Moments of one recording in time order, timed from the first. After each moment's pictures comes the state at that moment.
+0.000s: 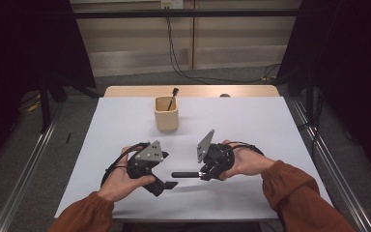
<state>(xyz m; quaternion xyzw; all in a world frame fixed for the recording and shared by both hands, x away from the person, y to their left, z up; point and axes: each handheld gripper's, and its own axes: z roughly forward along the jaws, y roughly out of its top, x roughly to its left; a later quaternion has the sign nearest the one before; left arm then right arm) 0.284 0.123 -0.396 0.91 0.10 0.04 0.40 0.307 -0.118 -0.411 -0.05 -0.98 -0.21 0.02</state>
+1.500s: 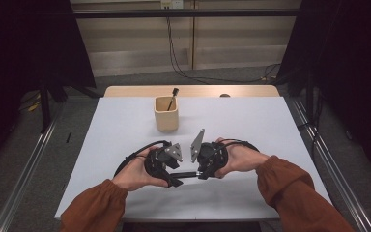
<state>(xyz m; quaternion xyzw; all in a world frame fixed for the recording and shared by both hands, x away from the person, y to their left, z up) 0.311 0.082 -0.415 0.96 0.06 -0.02 0.26 0.314 -0.102 -0.409 -0.03 -0.98 -0.17 0.02</state>
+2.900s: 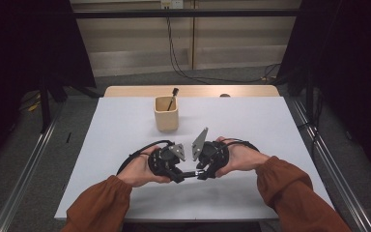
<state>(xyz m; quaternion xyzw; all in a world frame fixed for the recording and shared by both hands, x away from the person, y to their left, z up) 0.316 0.075 -0.420 0.96 0.06 -0.05 0.25 0.317 -0.107 -0.411 -0.03 -0.98 -0.21 0.01</state>
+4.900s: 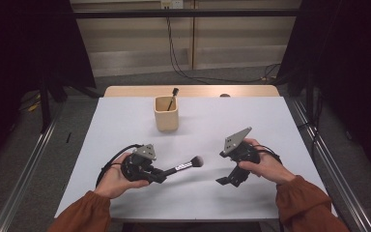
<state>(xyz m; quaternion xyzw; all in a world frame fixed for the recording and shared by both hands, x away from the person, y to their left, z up) 0.306 0.151 -0.432 0.92 0.16 -0.04 0.34 0.299 -0.187 -0.424 -0.17 -0.93 -0.33 -0.01</state>
